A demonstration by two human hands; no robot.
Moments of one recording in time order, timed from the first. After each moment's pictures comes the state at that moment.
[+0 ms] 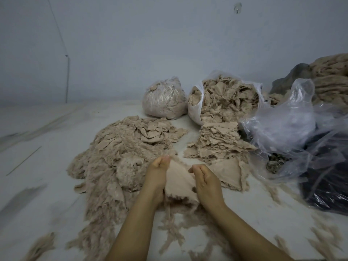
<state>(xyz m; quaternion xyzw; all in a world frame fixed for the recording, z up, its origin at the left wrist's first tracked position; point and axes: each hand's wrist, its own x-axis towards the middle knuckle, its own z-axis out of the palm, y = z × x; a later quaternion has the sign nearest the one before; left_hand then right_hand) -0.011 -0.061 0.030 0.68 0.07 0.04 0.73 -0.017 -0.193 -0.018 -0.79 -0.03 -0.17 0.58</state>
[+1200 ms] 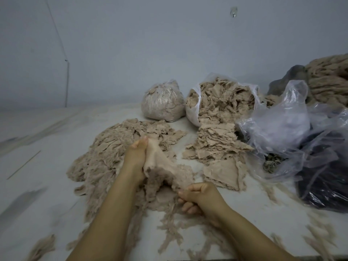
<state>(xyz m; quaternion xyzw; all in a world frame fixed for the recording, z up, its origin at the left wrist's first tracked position) 0.008 -0.024 0.081 0.62 0.09 0.08 0.78 -0.049 -0.203 -0.004 -0.65 -0.02 0.15 0.74</state>
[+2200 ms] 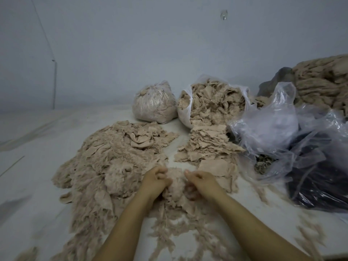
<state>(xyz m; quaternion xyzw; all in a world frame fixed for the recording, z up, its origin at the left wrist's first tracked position) 0.018 -0.059 -0.002 0.79 0.04 -0.04 0.61 -0.001 -0.224 -0.007 -0.75 0.07 0.06 0.66</state>
